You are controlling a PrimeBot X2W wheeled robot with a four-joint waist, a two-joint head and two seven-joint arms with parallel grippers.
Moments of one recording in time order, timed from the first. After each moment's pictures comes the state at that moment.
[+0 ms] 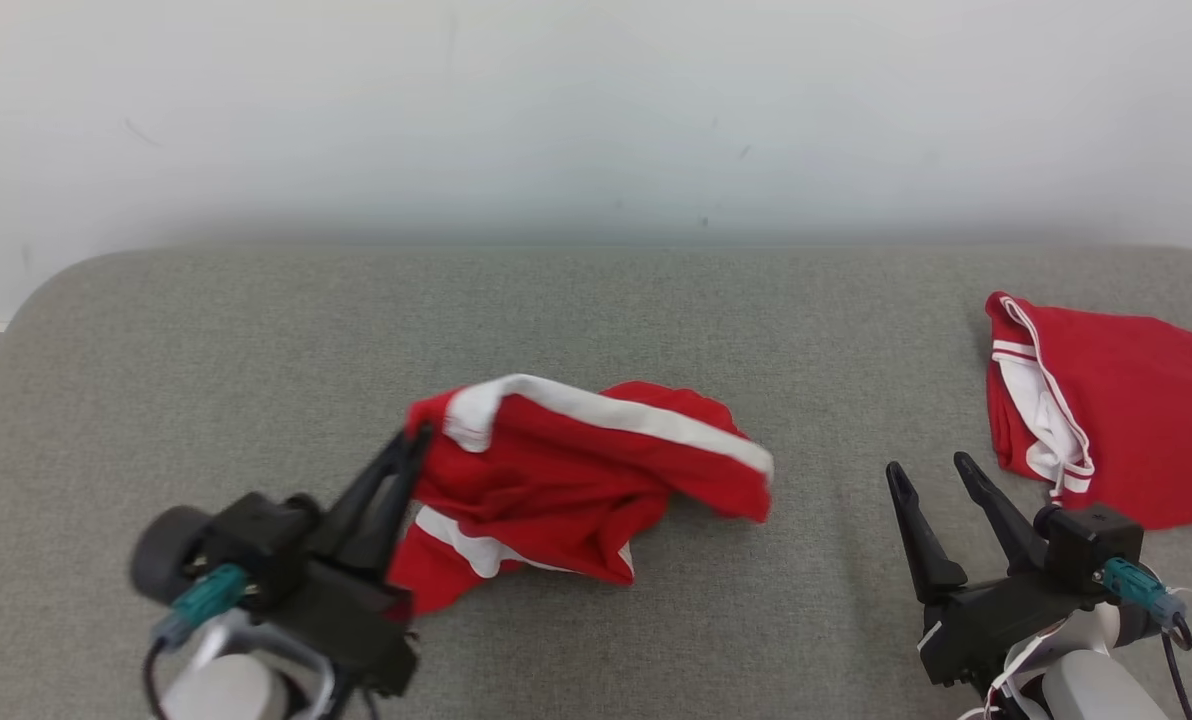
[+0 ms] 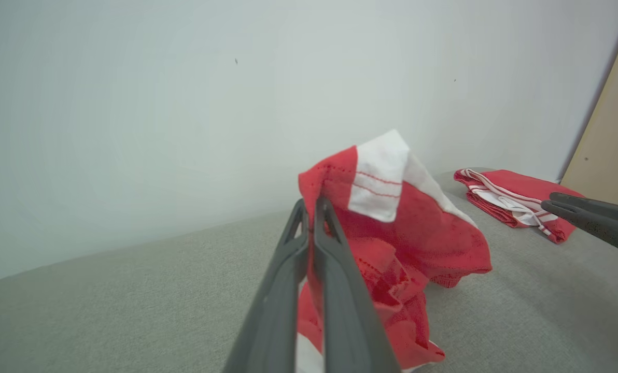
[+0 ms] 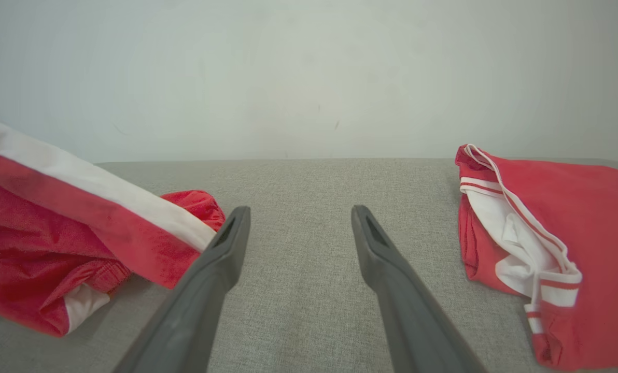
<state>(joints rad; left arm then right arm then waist) -0.38 0.37 -0.69 0.12 -0.44 0.06 -0.19 -0.20 -0.16 0.13 0.43 0.37 0.13 -0.24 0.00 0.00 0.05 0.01</state>
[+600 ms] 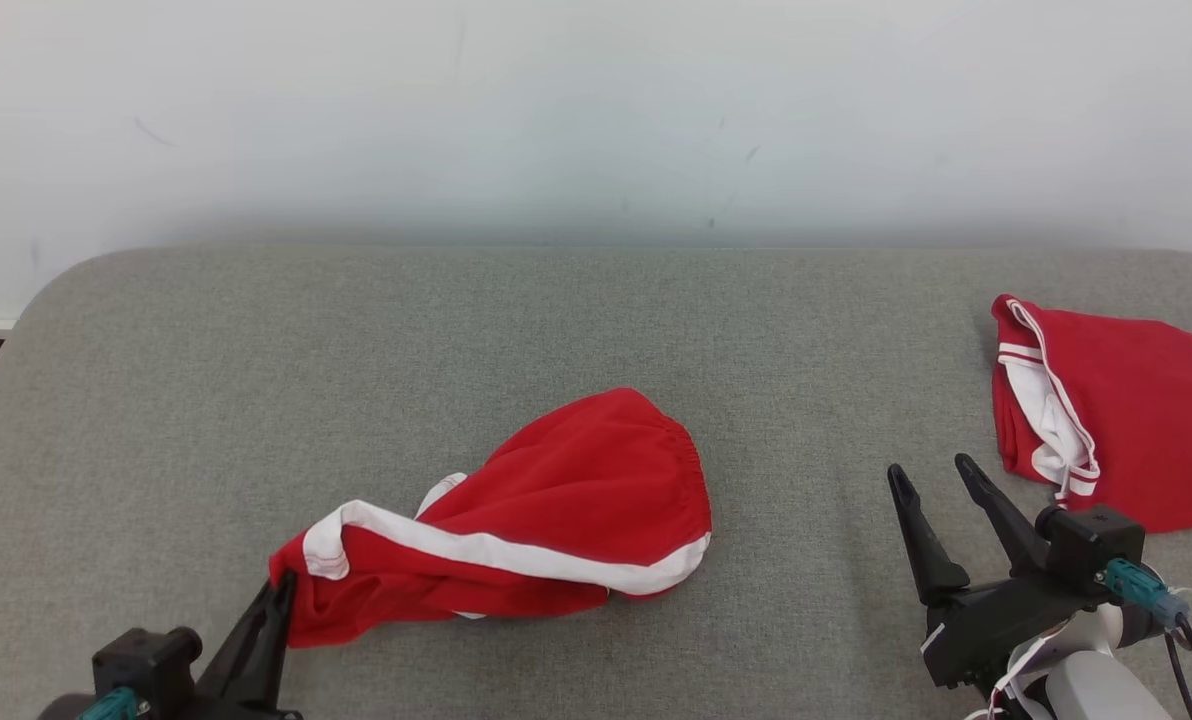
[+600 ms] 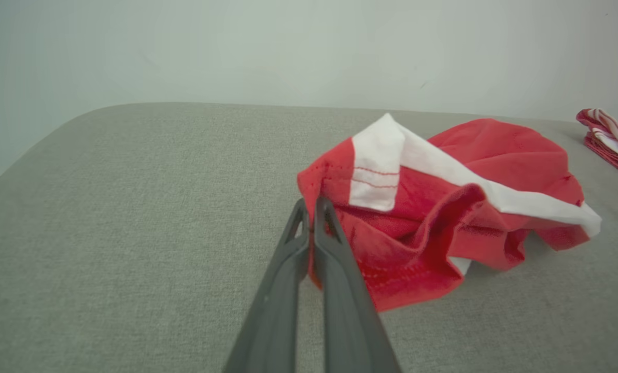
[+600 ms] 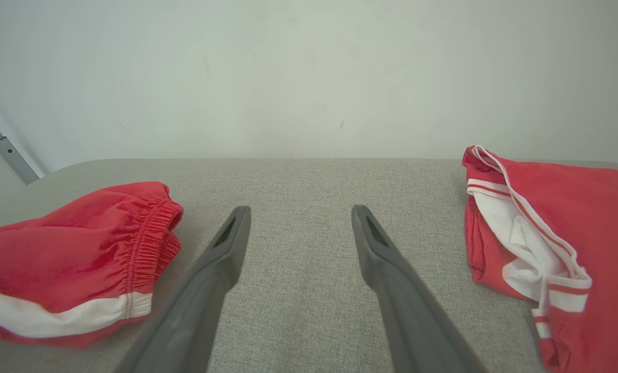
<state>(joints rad) -0.15 0.45 -0.57 0.25 -0.56 0.11 -0.25 -0.20 -0.17 0.14 0.43 0.38 0.13 -0.24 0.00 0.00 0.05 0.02</state>
